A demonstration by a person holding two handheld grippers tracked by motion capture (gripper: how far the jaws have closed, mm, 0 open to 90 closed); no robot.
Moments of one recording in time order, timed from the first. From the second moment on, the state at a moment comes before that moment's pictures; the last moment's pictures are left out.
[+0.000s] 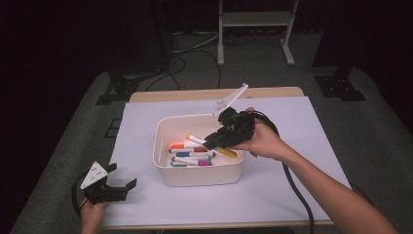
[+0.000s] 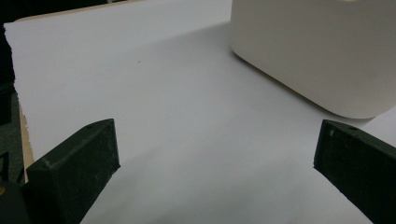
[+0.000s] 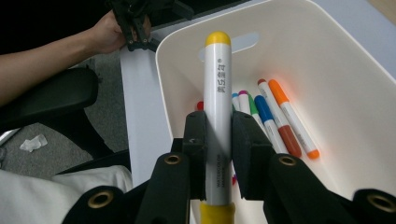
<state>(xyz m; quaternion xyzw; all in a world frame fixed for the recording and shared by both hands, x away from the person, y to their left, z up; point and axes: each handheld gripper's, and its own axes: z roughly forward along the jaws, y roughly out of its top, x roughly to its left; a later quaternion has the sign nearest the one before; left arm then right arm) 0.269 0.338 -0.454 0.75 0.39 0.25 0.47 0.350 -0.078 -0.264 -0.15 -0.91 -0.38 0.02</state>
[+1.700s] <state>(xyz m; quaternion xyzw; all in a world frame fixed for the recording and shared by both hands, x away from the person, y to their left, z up) 0.268 0.338 -0.454 0.75 0.39 0.25 0.47 0.379 -0.039 -0.313 -0.13 -0.93 -0.34 0.04</state>
